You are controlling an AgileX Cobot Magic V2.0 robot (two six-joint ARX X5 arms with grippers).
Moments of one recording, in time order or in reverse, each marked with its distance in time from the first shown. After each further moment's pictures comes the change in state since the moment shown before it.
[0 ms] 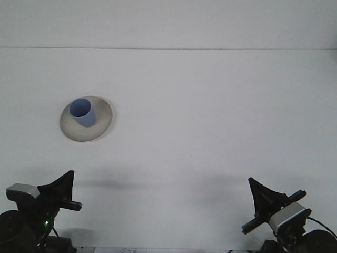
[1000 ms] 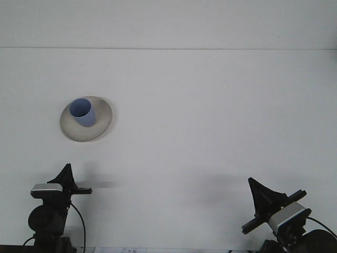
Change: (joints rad) left arm 0.117 -0.200 -0.659 0.605 -0.213 0.274; right arm 0.000 0.000 0.000 0.000 -0.002 0.000
